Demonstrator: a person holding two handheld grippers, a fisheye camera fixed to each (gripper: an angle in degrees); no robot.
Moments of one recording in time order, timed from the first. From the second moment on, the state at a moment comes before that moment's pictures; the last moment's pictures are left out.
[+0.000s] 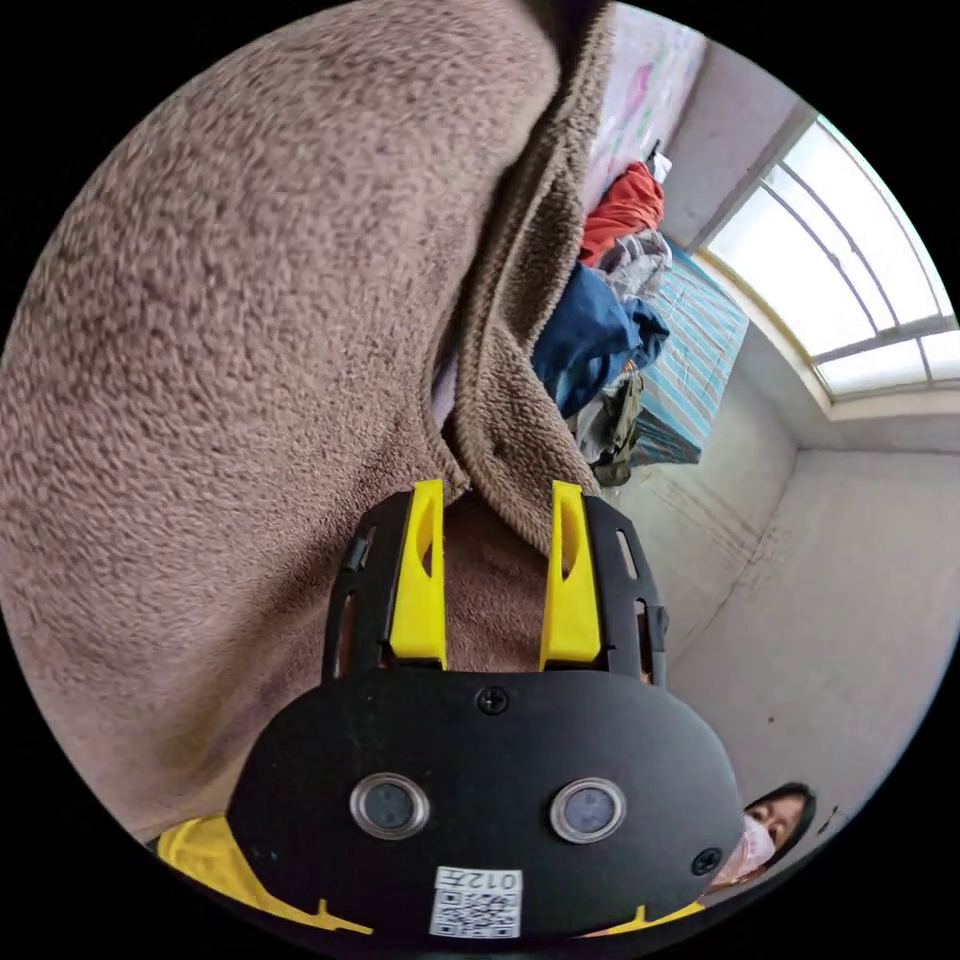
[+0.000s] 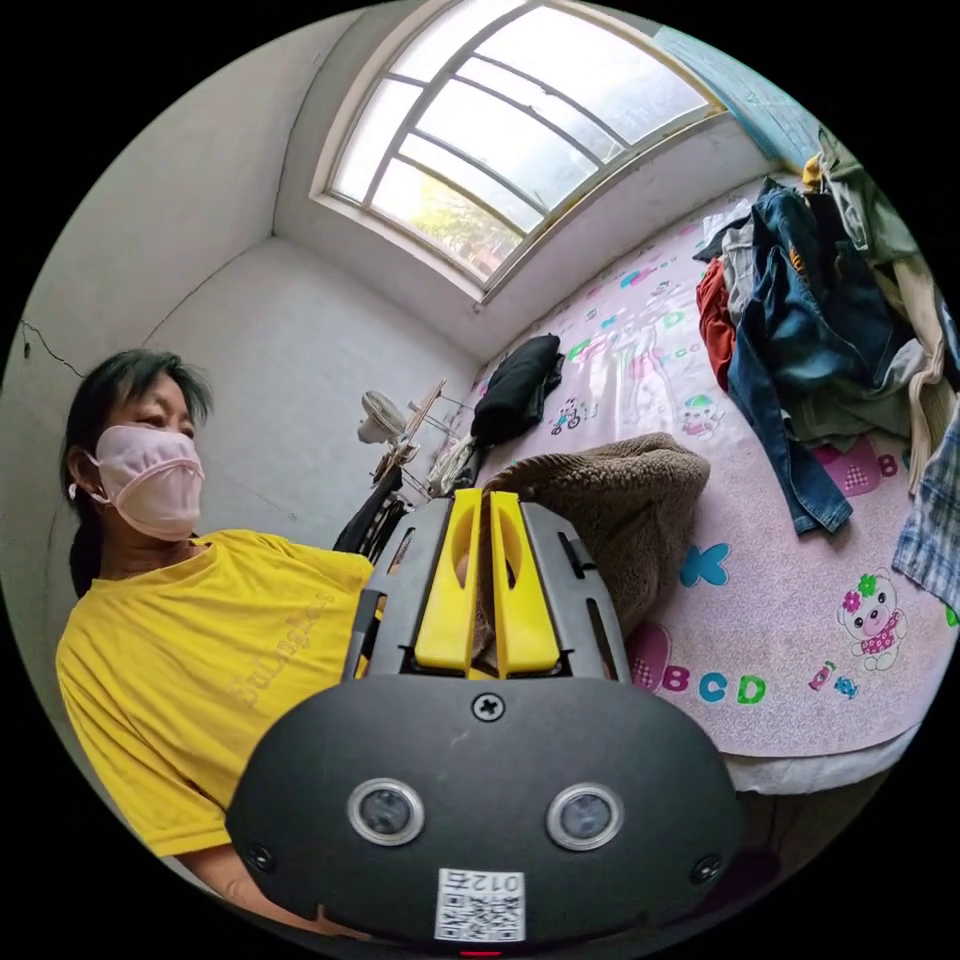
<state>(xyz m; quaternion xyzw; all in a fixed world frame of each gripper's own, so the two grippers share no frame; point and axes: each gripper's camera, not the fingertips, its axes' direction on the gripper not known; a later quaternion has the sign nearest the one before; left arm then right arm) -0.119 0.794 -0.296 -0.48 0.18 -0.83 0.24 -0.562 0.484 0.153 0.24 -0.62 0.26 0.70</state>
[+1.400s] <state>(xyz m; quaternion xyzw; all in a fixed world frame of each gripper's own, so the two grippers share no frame) -0.346 0.643 -0.095 -0.73 0.37 -0.39 0.43 -0.773 0.288 0.243 0.09 -0.71 -0.17 0.67</state>
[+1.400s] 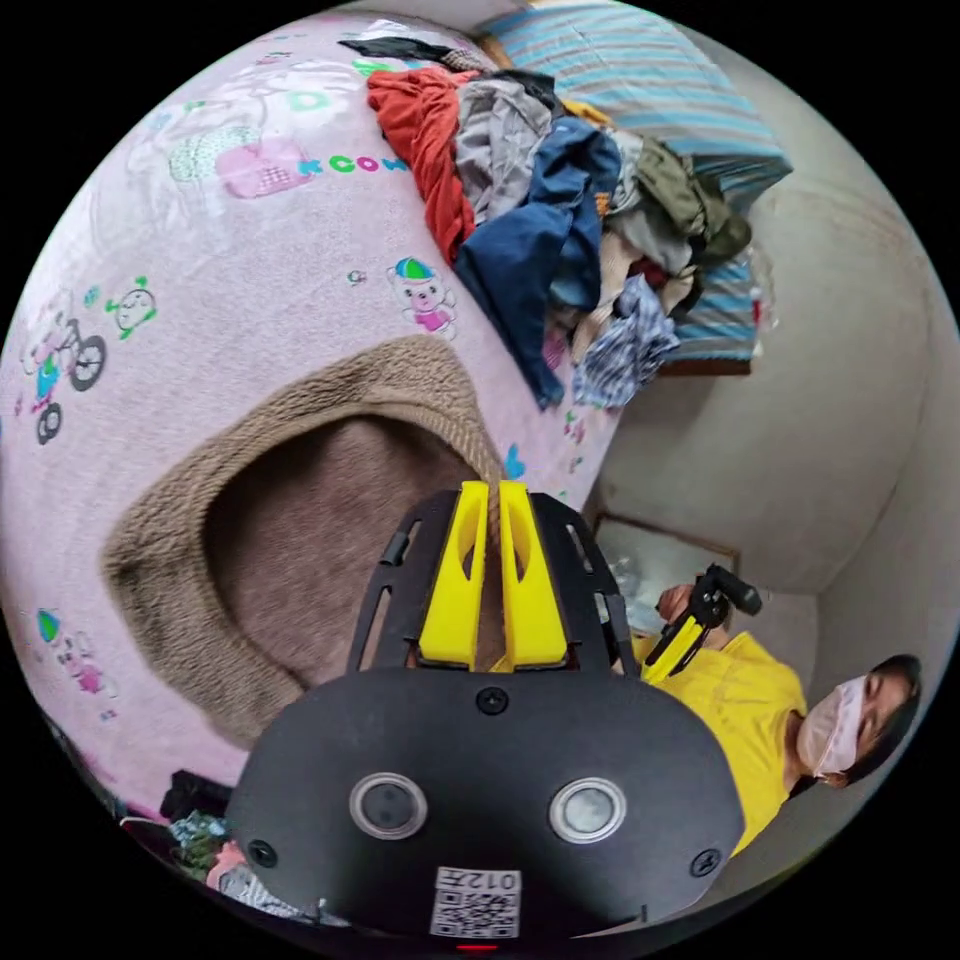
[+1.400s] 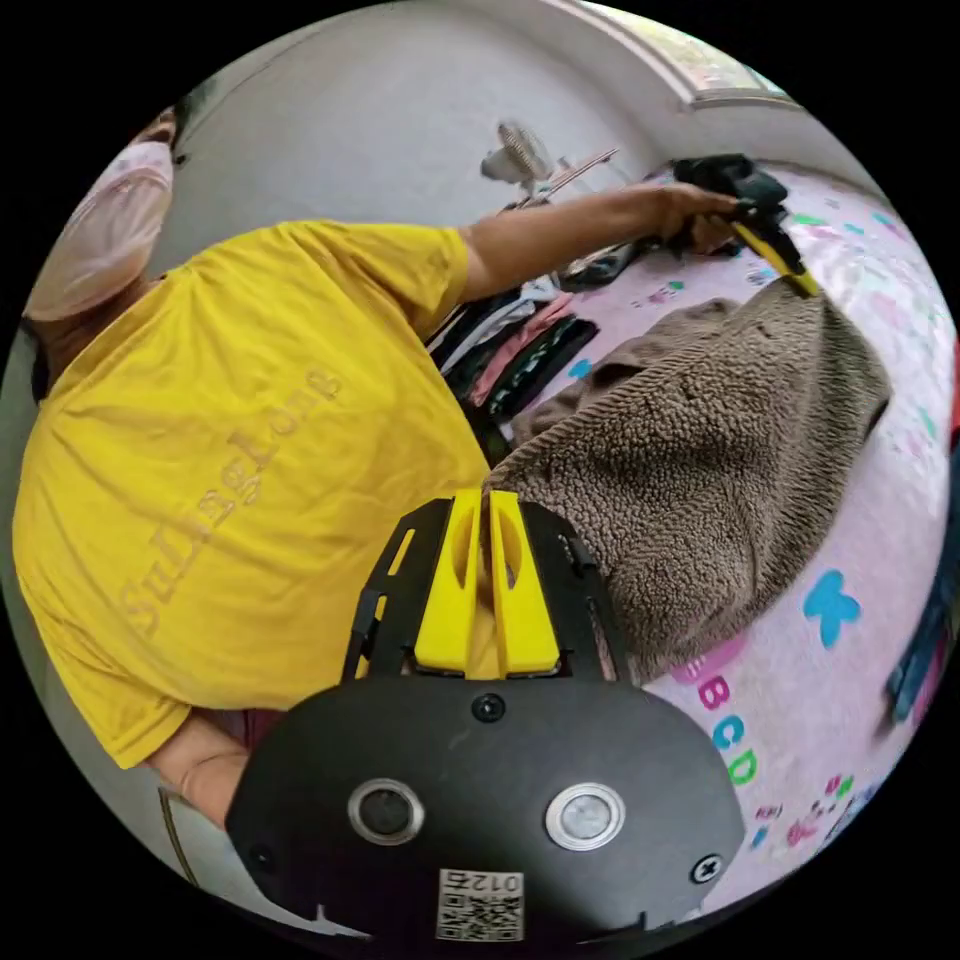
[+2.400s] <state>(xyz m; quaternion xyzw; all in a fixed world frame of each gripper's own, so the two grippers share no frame) -0.311 0.501 -0.326 -0.73 0.17 -0.40 0.52 -0.747 -0.003 0.536 -0.10 -0.44 0.21 0.87</state>
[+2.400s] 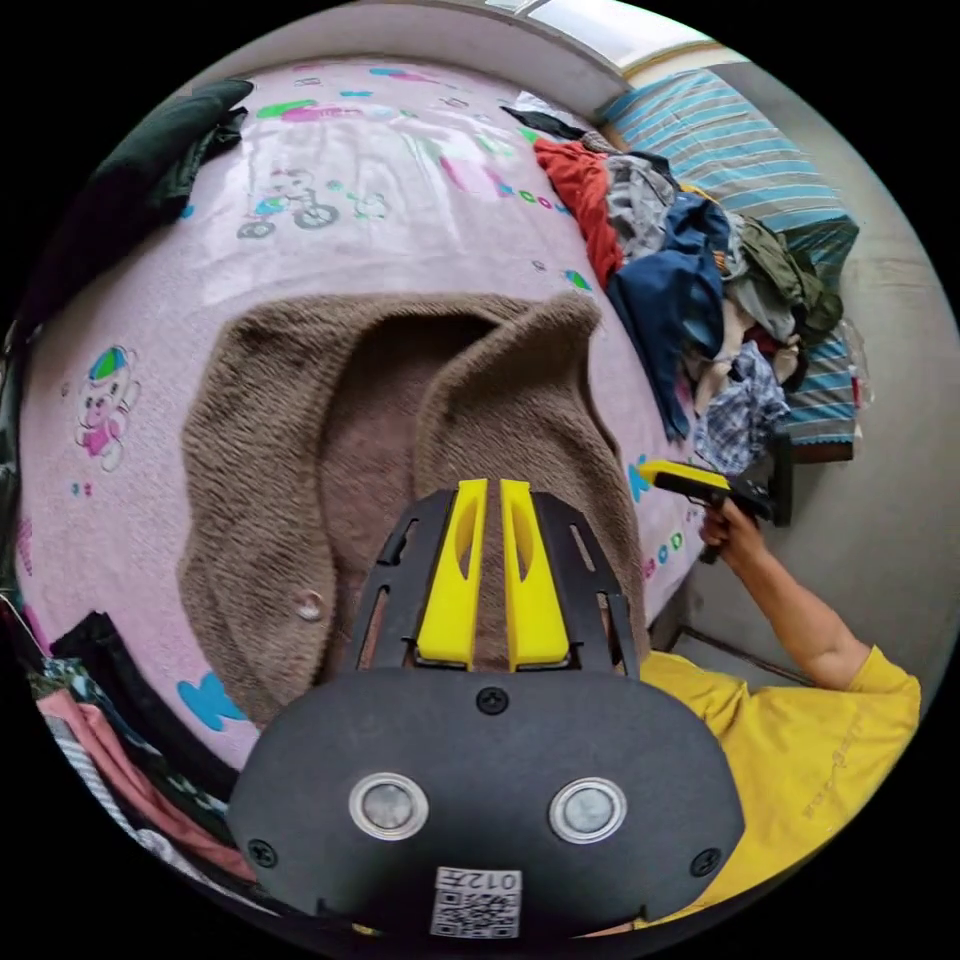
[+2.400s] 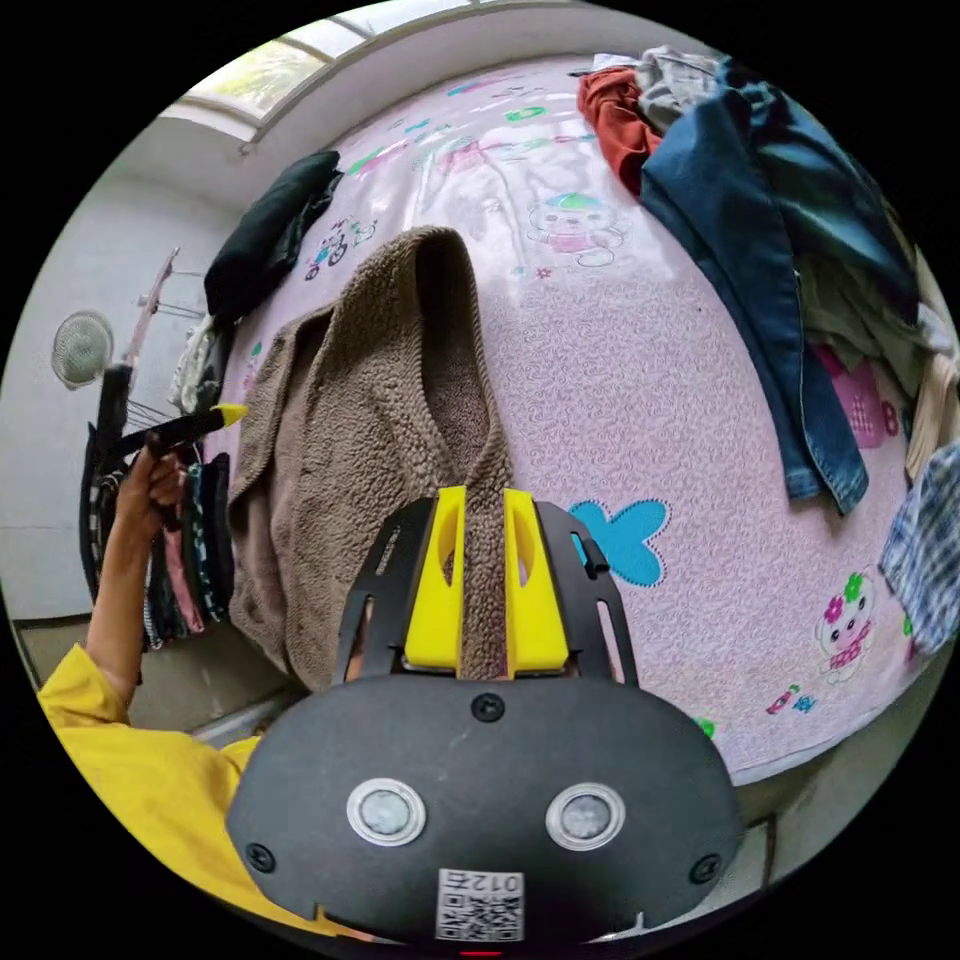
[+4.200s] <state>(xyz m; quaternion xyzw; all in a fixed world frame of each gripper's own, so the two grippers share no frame) 0.093 0.194 -0.439 -0.84 0.14 -0.27 0.44 -0.398 -0.075 0.560 -0.08 -0.66 -0.12 0.74</state>
